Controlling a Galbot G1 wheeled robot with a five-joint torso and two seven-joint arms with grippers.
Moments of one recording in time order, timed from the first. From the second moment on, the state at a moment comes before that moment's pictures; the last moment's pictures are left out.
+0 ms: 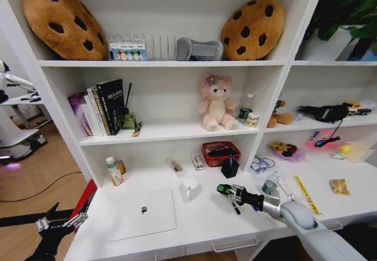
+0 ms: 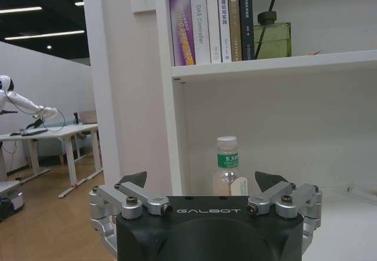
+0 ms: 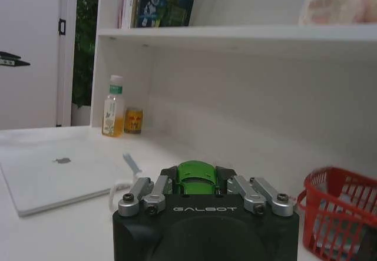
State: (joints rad) left arm 1.98 -1.39 -1.11 -2.24 -0.46 -0.04 0.15; right arm -1.36 0.75 0.59 1.78 0.61 0.09 -0.82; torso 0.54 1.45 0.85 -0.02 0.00
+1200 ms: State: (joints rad) left arm 1.99 -1.44 -1.09 -2.24 -0.39 -0.05 0.16; right arm -0.53 0.78 0.19 1.79 0.93 -0.29 -0.44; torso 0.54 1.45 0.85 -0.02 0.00
